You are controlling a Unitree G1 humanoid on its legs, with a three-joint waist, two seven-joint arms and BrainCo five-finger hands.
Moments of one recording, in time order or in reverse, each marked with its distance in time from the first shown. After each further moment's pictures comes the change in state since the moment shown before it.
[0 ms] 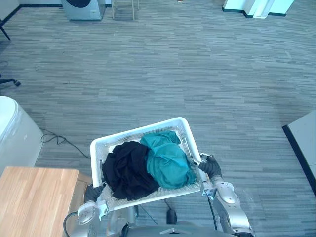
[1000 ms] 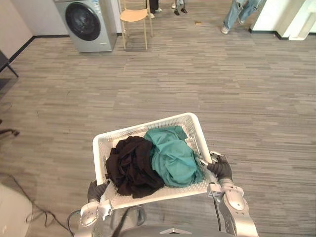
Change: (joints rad) left arm 0.057 -0.046 -0.035 -0.148 0.042 0.014 -0.007; right arm 0.078 0.037 -0.077 -0.141 -0.029 -0.001 -0.040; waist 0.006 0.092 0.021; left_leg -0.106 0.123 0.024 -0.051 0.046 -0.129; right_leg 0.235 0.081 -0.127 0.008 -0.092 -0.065
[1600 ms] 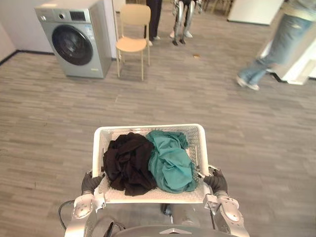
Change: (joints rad) left arm -0.019 0.076 -0.014 -0.034 0.035 0.019 0.004; right arm 0.118 0.073 -0.009 0.031 0.032 0.035 0.035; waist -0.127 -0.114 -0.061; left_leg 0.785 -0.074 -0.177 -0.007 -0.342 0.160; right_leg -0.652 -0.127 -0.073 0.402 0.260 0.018
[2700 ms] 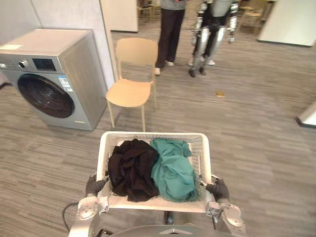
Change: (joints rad) left arm -0.029 -0.038 -0.030 0.021 0.045 0.017 0.005; right arm 0.011 -0.032 -0.022 0.012 0.004 0.016 -0.012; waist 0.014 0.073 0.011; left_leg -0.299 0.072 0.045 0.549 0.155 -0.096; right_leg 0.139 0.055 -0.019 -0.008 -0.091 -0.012
